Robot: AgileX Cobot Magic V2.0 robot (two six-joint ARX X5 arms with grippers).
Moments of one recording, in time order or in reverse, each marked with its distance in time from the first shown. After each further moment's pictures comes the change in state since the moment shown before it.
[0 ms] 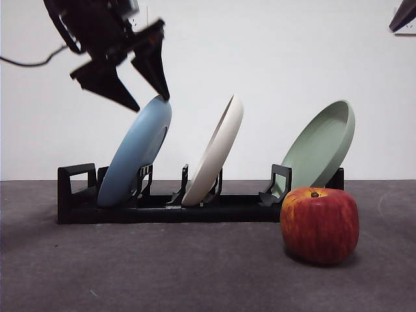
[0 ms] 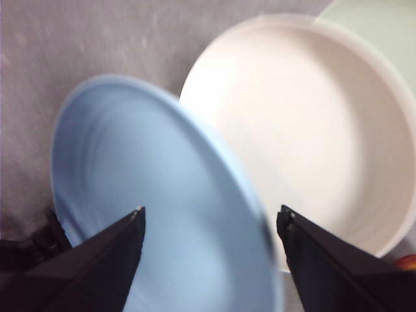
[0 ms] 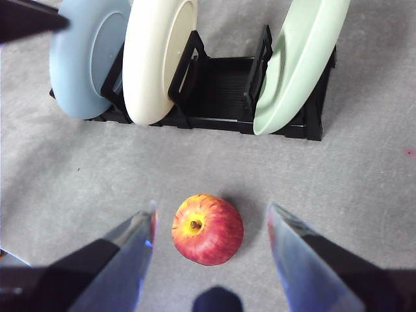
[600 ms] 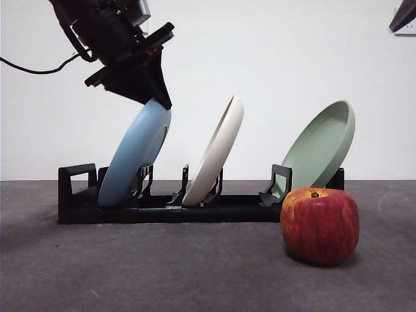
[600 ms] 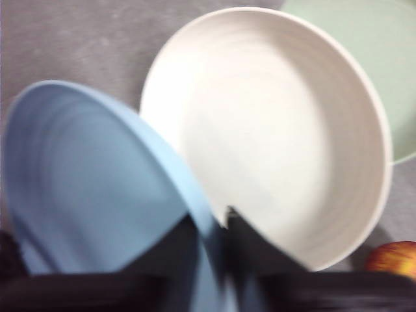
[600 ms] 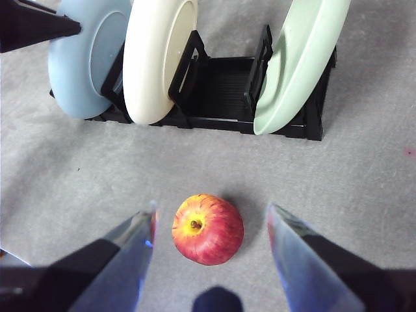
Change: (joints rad) left arm -0.018 0.018 0.002 0.018 0.057 0.027; right arm 0.000 0.000 0.000 0.000 0.002 0.000
